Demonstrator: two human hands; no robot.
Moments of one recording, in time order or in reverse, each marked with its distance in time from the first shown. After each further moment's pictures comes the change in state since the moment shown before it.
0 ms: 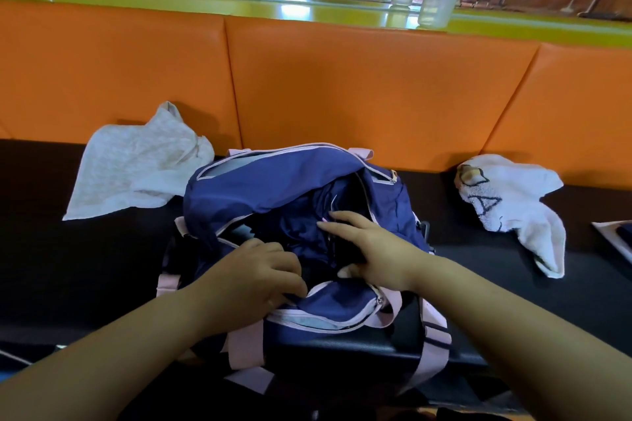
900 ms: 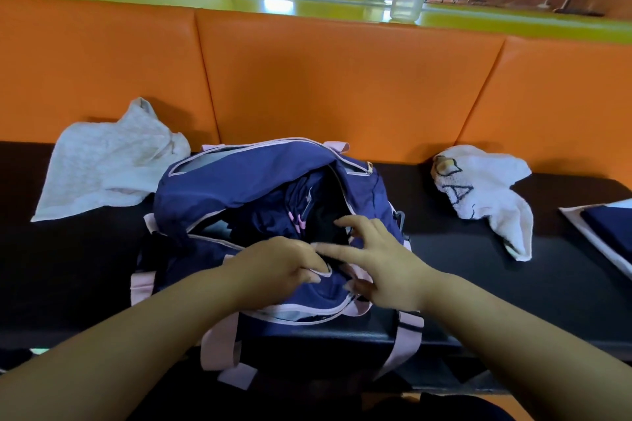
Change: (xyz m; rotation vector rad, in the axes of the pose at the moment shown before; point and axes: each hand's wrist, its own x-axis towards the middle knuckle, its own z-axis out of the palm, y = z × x) left_hand 0.063 0.034 0.011 -0.288 -0.257 -0.366; right_hand -0.055 0.016 0.007 -0.209 0.152 -0.146
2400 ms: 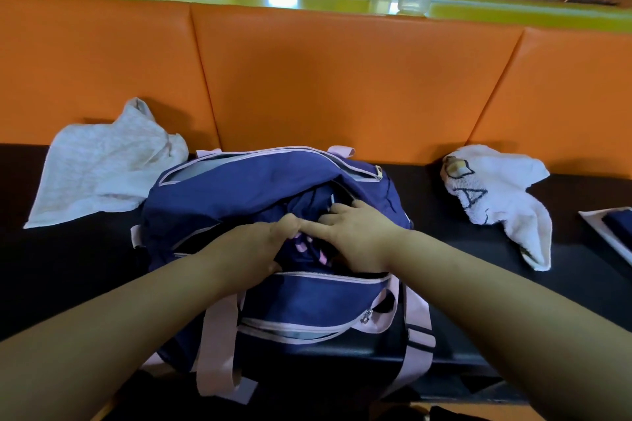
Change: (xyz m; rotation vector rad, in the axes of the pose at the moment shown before) left_hand 0.016 -0.040 -0.015 0.327 0.013 -0.191; right_hand 0.076 0.004 -0.018 -0.411 -0.215 -0.087
